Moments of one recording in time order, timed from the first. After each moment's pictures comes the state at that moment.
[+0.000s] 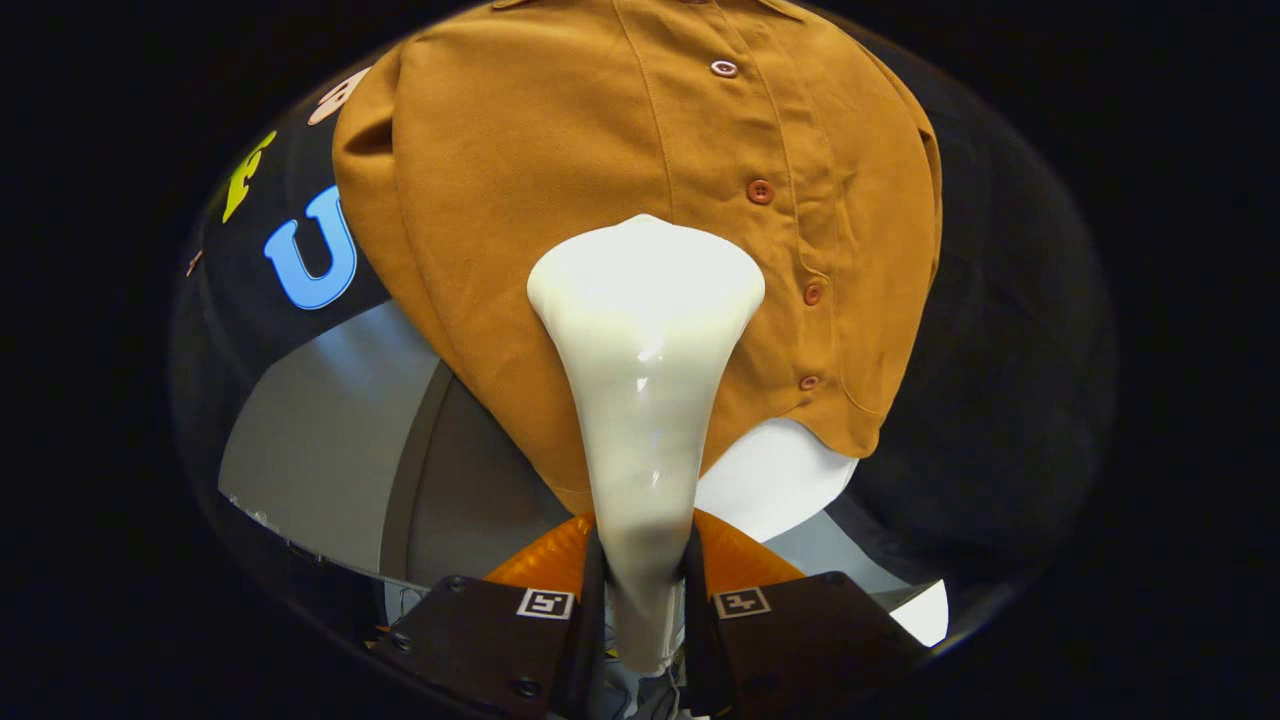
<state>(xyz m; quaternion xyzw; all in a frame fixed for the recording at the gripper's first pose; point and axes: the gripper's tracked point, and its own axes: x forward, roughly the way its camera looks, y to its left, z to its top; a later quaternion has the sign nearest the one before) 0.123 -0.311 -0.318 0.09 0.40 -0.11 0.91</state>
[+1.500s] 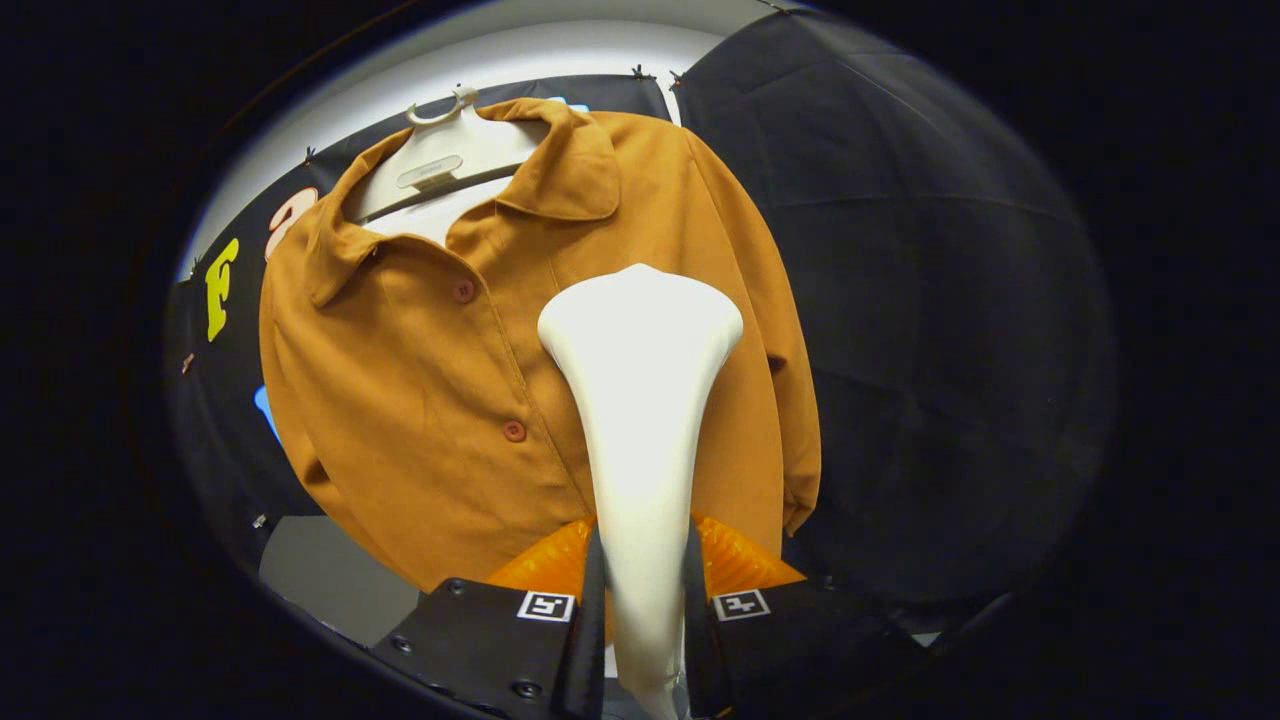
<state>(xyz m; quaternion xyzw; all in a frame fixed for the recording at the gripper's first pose) 0.198 -0.461 -0.152 0.12 0.21 -0.16 0.96</state>
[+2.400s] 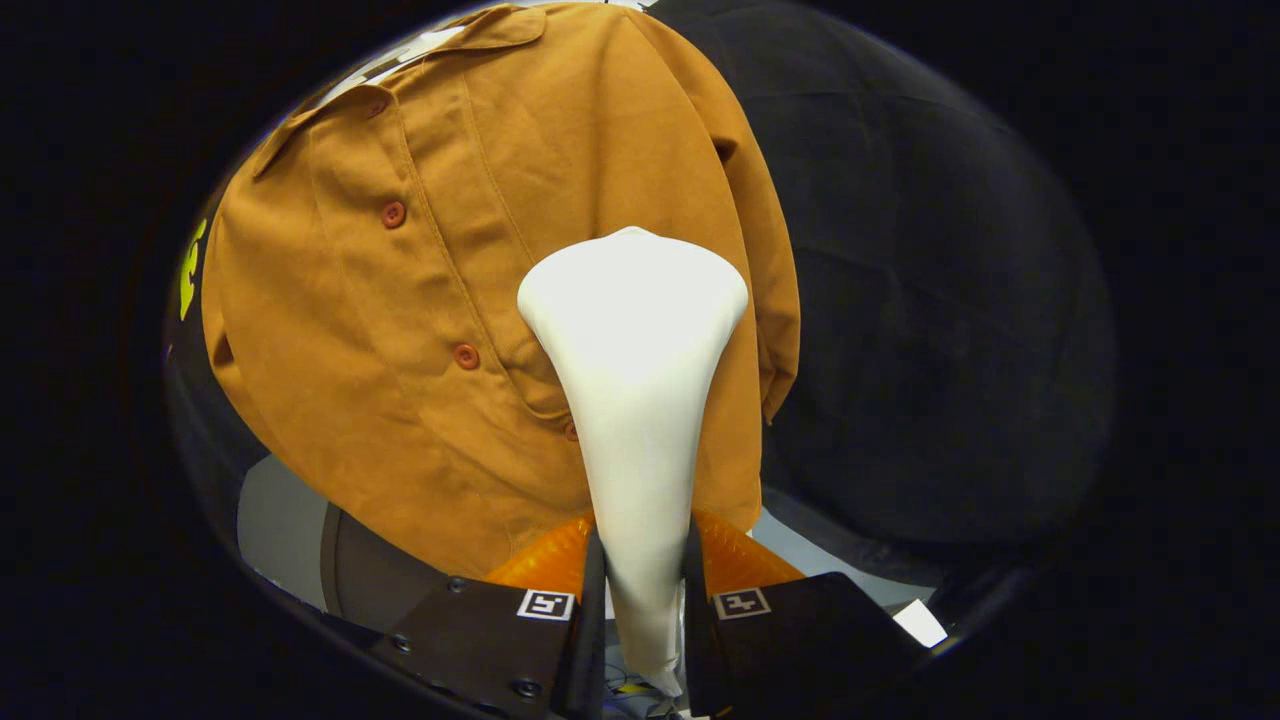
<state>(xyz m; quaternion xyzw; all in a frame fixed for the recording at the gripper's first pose) 0.158 -0.459 -0.284 0.15 0.34 -0.19 0.91</state>
